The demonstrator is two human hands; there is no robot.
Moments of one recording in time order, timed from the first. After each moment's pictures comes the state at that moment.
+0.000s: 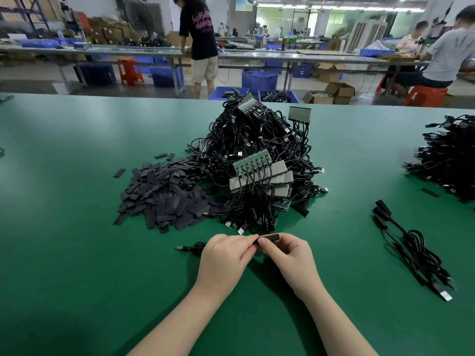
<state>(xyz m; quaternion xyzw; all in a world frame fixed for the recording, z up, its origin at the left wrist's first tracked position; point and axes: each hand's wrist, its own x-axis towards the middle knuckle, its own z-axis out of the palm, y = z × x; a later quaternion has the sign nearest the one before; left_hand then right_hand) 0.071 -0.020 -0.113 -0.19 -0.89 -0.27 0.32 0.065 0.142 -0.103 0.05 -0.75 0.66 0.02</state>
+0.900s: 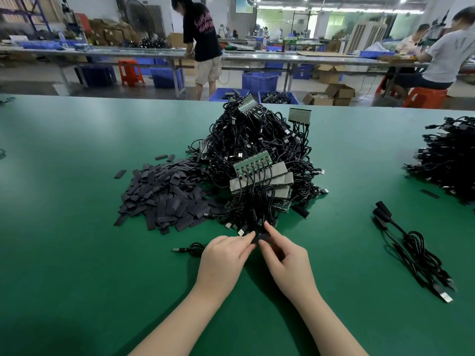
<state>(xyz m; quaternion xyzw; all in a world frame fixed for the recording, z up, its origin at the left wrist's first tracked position) 0.071 -0.019 -0.110 -0.18 -0.89 -0.25 0.33 0.063 0.137 -0.127 0.10 -0.82 0.54 0.13</state>
